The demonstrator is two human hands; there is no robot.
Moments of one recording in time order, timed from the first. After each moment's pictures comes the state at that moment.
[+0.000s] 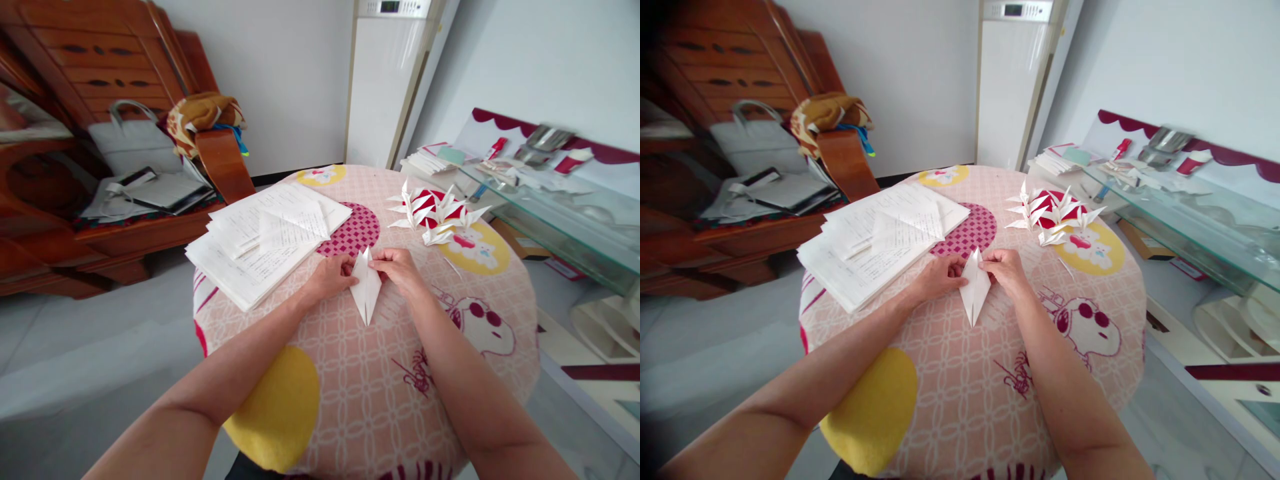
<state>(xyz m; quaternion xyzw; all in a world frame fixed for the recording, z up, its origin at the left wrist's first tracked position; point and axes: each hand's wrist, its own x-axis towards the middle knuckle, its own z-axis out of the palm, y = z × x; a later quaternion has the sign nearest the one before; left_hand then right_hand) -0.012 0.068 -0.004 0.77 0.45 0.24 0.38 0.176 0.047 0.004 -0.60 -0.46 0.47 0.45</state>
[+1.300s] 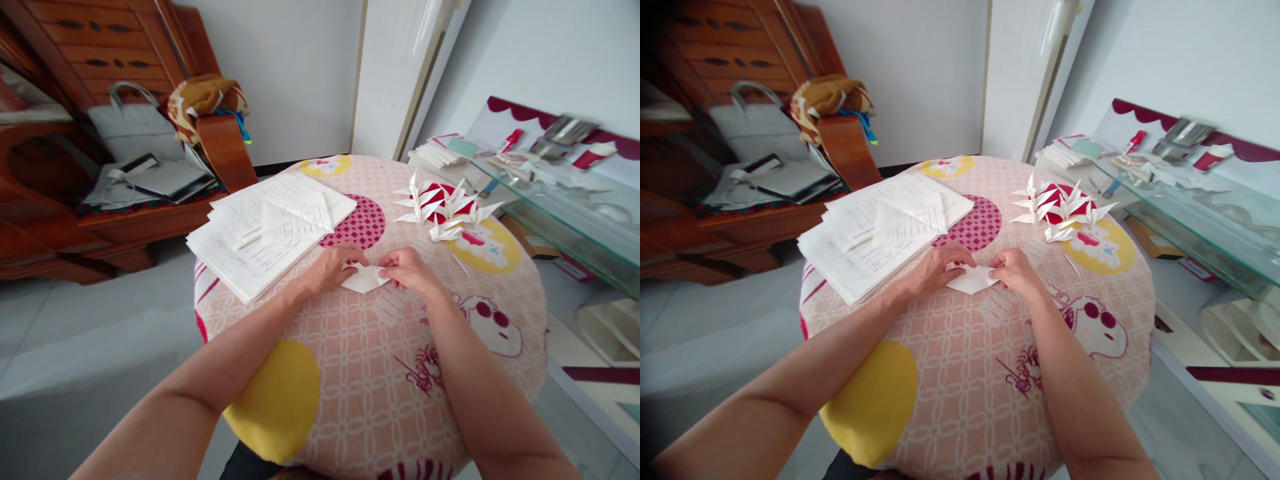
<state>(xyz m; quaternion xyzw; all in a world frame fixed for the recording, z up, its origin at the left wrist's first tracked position) -0.025 0.069 0.004 0.88 0.27 0.29 0.26 0.195 0.041 0.015 -0.66 -0.58 0.43 0.24</state>
